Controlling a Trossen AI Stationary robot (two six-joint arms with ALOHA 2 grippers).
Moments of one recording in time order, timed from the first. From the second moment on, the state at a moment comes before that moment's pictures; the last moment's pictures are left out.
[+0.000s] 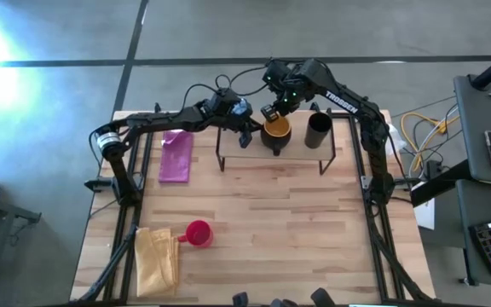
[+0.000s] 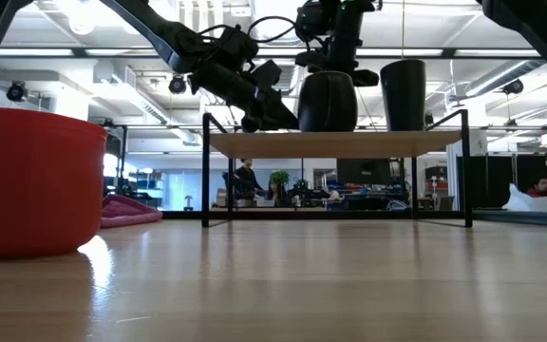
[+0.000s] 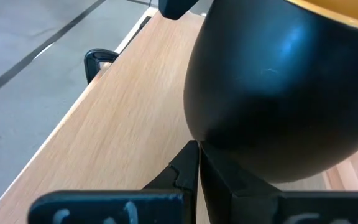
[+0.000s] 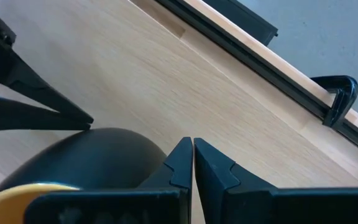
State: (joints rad) left arm 0.52 1.77 1.30 0.01 0.36 0.03; right arm -0.54 2.04 2.25 -1.50 0.08 0.39
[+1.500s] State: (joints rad) left arm 0.02 0.85 0.86 -1.02 0.16 -0.53; right arm -0.44 1.77 2.35 -1.55 0.35 0.30
